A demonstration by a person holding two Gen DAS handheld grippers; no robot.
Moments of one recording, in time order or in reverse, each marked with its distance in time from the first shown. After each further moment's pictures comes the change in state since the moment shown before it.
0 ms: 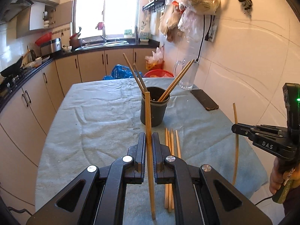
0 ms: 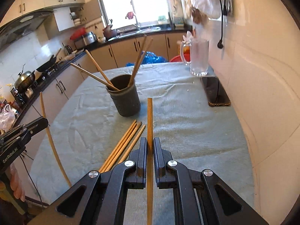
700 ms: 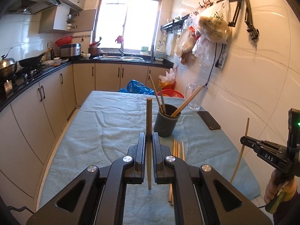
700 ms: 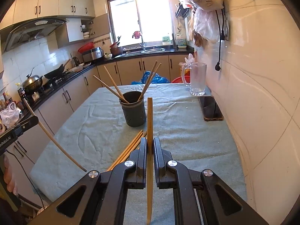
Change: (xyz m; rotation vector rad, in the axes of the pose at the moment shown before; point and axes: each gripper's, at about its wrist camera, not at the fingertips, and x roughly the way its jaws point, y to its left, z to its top) left arm -0.073 0.024 -0.017 -0.135 -0.148 0.062; right arm -0.050 0.013 -0.020 -0.037 -0.151 0.001
